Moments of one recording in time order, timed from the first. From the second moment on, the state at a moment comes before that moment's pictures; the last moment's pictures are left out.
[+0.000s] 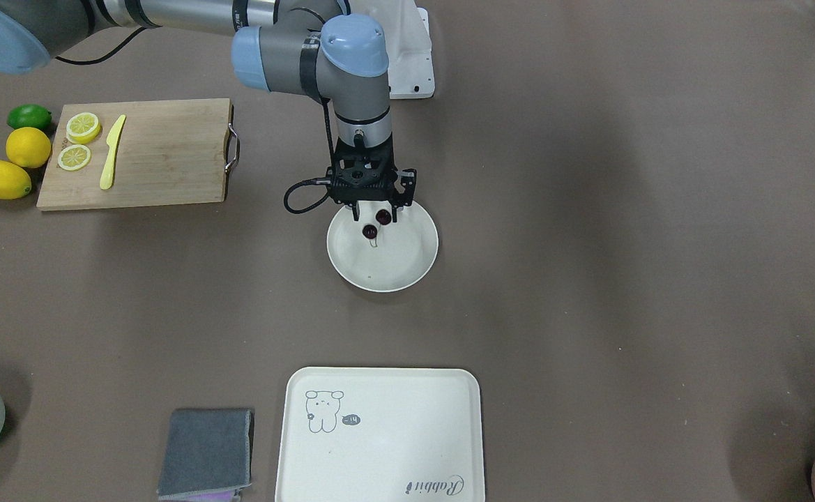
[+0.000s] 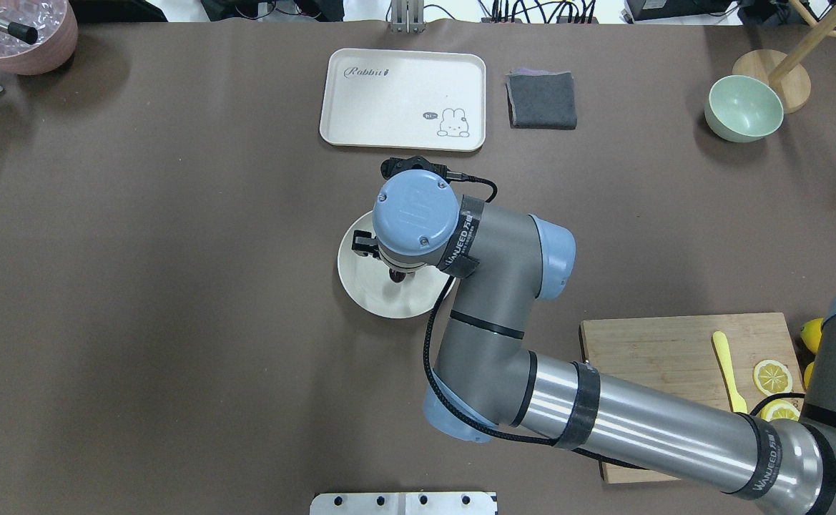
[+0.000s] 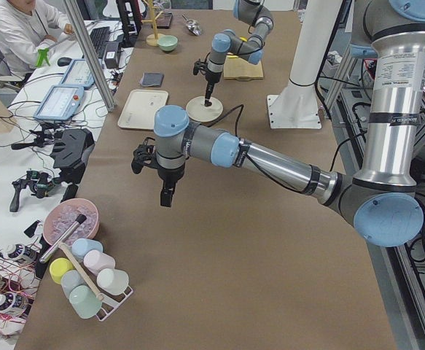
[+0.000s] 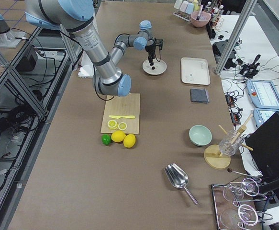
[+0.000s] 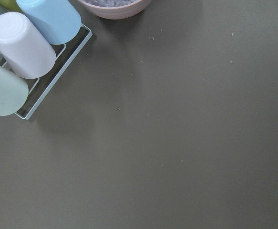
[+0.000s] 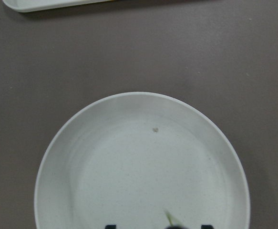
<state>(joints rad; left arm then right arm) -1.48 -1.60 -1.88 -1.51 -2.31 -0.17 0.45 -0.74 1.53 -1.50 1.67 1.39</state>
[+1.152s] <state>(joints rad) -1.57 -1.43 -1.83 -1.52 -2.43 -0.07 0.83 -1.08 1.90 -1.72 1.96 0.81</state>
